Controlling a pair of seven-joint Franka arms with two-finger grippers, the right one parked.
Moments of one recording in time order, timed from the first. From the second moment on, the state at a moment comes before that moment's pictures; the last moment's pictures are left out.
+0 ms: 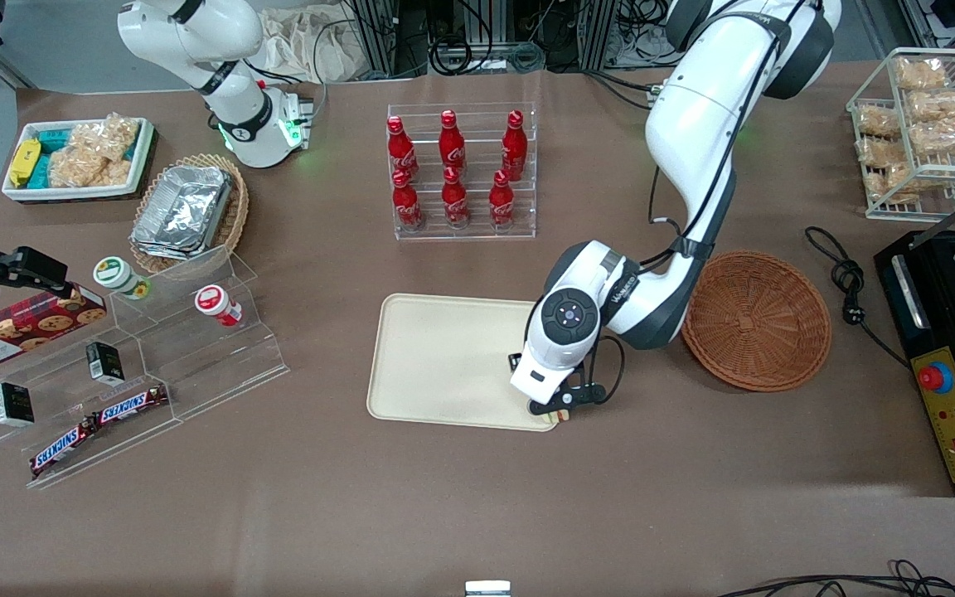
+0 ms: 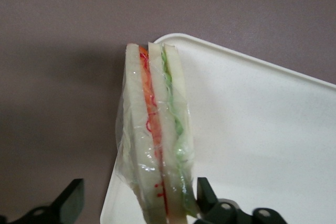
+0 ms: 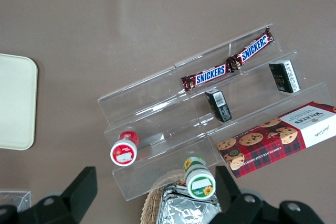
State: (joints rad) arm -0.50 0.80 -0.11 -1.32 0.05 2.07 -0.83
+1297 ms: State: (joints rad) arm -0.15 0.40 -0.09 -1.41 0.16 1.77 -0.52
